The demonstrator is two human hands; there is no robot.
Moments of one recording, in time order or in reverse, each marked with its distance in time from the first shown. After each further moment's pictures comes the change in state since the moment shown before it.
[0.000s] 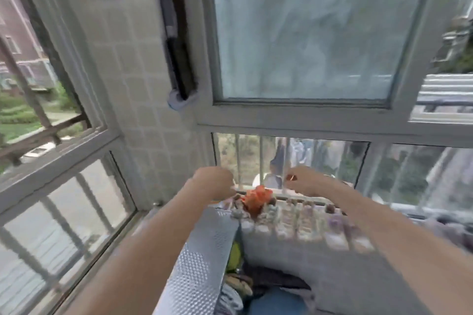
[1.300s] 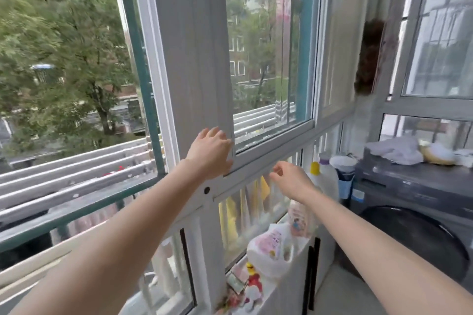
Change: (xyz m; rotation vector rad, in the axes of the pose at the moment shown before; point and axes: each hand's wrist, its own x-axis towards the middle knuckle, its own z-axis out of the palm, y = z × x) left_hand 0.227 1.074 -0.382 0.022 0.839 1.072; right_hand -0.430 0.895 -0.375 0.156 0.933 0.965
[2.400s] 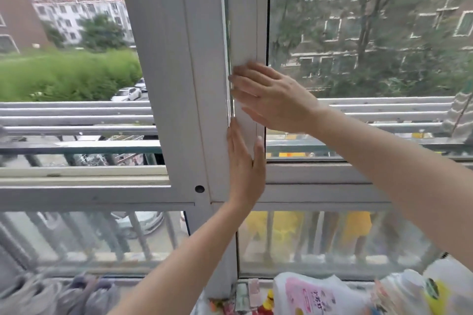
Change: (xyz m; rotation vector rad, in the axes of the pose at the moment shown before) left_hand 0.177 0.083 0.162 -0.710 0.775 -1.012; right_hand 0.306 -0.063 0.007 -0.219 0.615 -1.885
